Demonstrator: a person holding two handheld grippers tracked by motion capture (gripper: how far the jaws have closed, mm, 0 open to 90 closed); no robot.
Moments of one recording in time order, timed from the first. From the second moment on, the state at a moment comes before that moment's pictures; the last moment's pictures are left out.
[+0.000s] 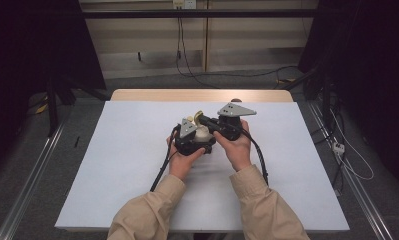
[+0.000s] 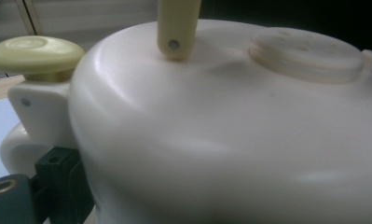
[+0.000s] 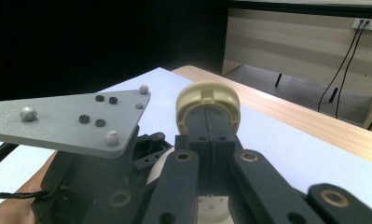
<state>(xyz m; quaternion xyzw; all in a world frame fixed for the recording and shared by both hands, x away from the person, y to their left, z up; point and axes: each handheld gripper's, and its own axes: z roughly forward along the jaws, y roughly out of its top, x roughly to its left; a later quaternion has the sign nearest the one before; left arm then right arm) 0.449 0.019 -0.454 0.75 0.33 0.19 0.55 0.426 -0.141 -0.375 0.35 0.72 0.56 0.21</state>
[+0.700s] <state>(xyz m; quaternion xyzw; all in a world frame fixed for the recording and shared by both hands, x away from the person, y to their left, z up) 0.449 0.019 -0.454 0.75 0.33 0.18 0.55 0.428 -0.141 -0.379 0.35 0.73 0.55 0.21</state>
